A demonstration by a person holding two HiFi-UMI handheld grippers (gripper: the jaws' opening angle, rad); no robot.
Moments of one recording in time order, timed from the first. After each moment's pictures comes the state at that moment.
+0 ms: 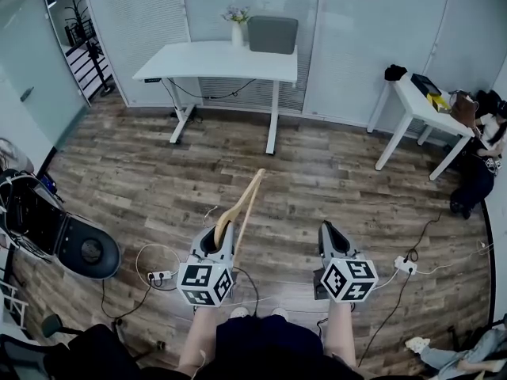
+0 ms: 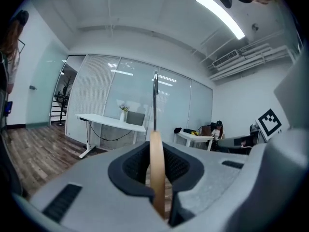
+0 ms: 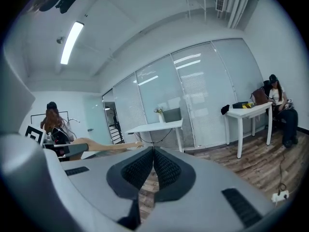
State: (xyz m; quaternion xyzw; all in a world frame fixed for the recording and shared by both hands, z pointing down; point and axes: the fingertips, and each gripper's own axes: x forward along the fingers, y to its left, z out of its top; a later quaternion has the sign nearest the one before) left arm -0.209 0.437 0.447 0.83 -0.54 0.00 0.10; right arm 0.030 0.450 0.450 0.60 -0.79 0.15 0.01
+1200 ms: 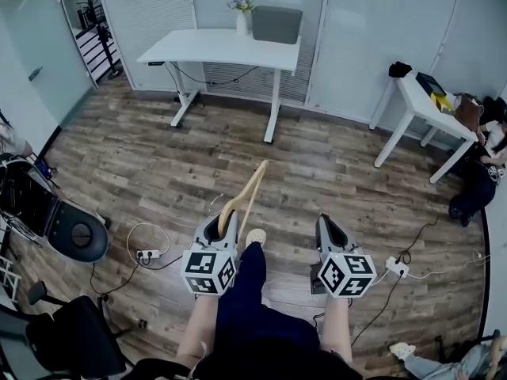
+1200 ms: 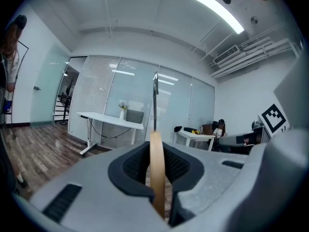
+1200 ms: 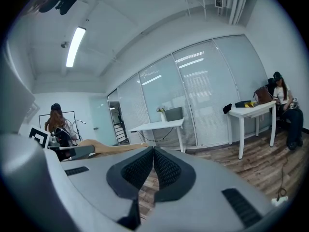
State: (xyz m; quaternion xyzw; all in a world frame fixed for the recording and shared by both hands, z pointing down) left arm -0.121 0.473 0.468 0.82 -0.56 0.00 0.10; right arm 0.099 0.482 0.463 0.57 -0.81 0.15 0.01
